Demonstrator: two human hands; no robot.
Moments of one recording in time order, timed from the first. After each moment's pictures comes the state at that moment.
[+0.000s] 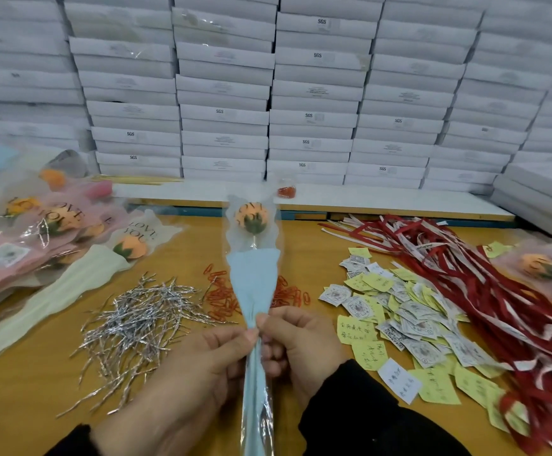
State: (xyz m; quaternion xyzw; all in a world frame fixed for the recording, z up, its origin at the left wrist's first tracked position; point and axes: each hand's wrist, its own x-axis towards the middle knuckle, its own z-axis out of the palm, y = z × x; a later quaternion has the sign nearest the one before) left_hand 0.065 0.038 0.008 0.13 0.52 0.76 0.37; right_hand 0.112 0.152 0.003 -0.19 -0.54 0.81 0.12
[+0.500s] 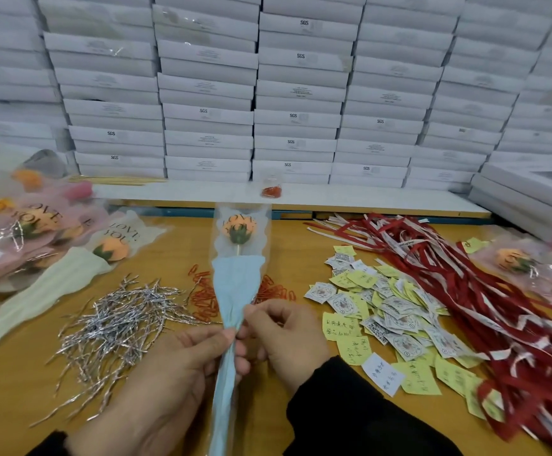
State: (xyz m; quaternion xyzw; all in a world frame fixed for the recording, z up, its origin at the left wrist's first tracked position) left_hand 0.064 0.039 0.007 0.09 0.53 0.77 0.33; right_hand 0.117 0.151 0.013 -0.18 -0.70 0.66 0.18
